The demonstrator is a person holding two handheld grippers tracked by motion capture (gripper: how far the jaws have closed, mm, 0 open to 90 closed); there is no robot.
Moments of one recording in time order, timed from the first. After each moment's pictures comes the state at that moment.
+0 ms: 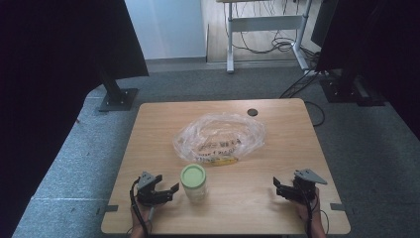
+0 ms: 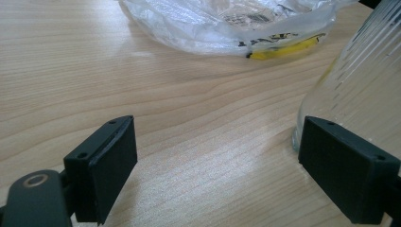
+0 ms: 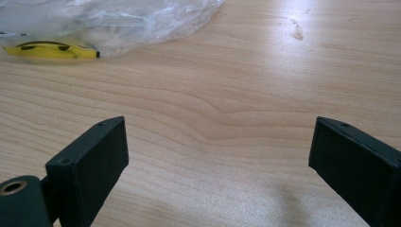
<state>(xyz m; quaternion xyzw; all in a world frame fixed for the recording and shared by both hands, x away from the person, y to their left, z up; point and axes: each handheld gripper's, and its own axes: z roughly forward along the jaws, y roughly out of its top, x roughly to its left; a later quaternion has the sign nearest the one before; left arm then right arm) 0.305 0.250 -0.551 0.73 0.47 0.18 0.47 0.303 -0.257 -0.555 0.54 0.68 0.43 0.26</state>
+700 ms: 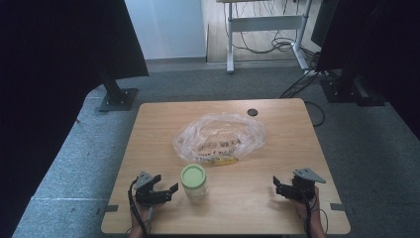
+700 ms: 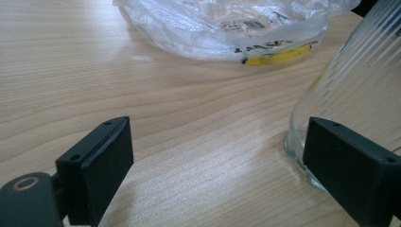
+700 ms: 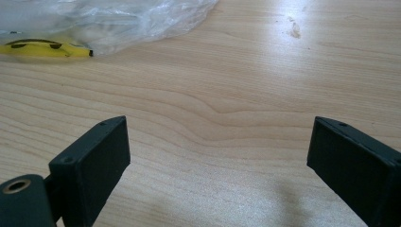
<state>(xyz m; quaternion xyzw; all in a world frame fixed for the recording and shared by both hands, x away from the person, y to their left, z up) 0.302 0.253 -0.545 0.72 0.47 0.17 0.48 0.305 -0.256 -0.556 0.54 0.68 0.42 0.26</state>
